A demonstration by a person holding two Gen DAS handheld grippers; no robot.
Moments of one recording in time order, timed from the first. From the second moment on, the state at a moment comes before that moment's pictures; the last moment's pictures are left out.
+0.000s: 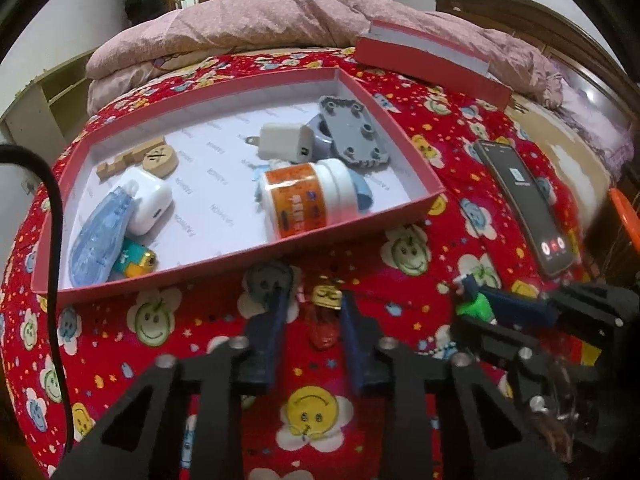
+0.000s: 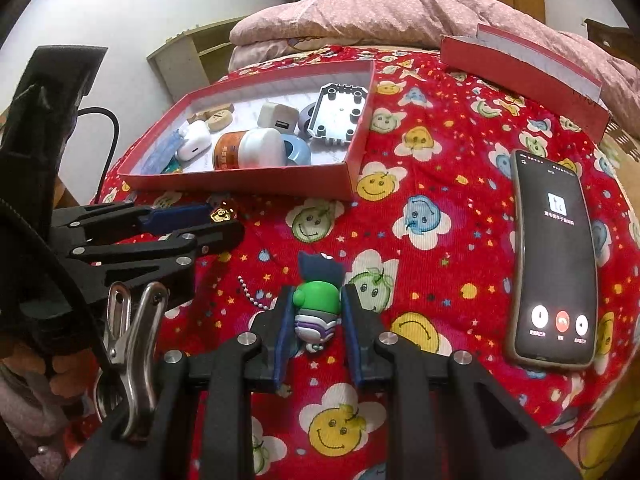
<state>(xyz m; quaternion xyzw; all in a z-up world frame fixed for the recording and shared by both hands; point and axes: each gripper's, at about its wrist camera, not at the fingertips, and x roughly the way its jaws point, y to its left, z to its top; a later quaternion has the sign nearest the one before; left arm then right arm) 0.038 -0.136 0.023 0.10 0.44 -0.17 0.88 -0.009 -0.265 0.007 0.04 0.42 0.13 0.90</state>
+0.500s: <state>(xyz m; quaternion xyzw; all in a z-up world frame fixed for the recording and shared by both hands) 0.026 -0.102 0.053 0.08 0.42 -0.16 0.89 -0.009 -0.254 0.012 0.05 0.42 0.14 0.90</state>
